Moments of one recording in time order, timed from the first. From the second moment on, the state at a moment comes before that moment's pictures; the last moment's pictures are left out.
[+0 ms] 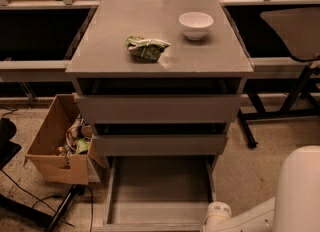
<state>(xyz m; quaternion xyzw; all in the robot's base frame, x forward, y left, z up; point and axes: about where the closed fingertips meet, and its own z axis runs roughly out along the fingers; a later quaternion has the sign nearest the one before) 0.334 -0.179 0.243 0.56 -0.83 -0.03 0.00</state>
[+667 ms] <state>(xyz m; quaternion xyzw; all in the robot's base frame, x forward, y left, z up) 0.377 -0.179 0.136 0.49 -0.87 0.01 -0.08</state>
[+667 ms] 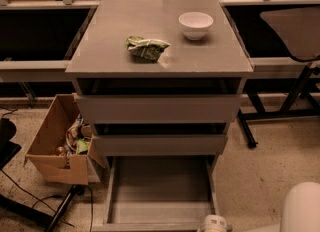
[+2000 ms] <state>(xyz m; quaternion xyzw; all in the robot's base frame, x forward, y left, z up) 0.433 -0.175 0.134 0.47 -0.86 0.03 -0.17</state>
